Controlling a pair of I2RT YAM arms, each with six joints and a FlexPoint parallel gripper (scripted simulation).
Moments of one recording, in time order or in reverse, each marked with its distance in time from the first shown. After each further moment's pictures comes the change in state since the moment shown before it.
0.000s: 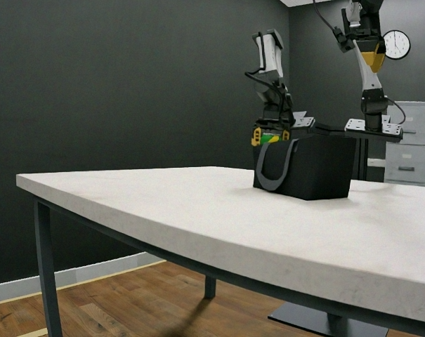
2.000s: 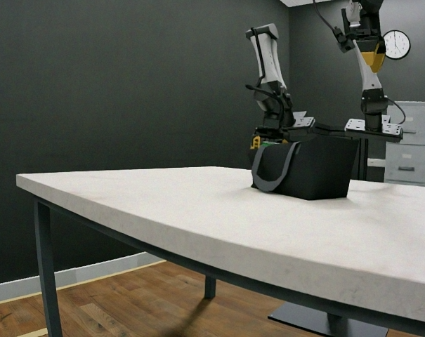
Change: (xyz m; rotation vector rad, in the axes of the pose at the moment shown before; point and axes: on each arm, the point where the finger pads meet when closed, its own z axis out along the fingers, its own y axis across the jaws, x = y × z) left arm 0.000 0.000 0.000 0.000 0.000 0.000; right arm 0.005 -0.002 0.027 0.027 -0.053 -0.015
